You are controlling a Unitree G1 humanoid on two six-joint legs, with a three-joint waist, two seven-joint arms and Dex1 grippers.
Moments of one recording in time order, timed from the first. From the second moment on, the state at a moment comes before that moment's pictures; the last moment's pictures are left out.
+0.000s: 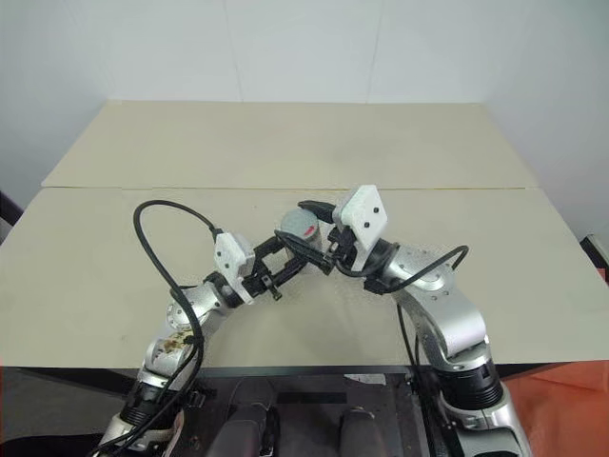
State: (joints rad) left arm -0.26 0.24 -0.16 -0.17 -0.33 0.06 -0.72; right arm -0.46 -0.45 0.11 -0.42 0.45 0.45 0.73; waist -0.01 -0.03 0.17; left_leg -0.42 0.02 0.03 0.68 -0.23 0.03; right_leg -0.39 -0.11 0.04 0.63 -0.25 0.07
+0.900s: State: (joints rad) left arm -0.28 0.34 -0.17 -0.21 -0.42 0.10 -0.97; right arm -0.81 -0.51 0.19 0.21 0.53 0.22 1.56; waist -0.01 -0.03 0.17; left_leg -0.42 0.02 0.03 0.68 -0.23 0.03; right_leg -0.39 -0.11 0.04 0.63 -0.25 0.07
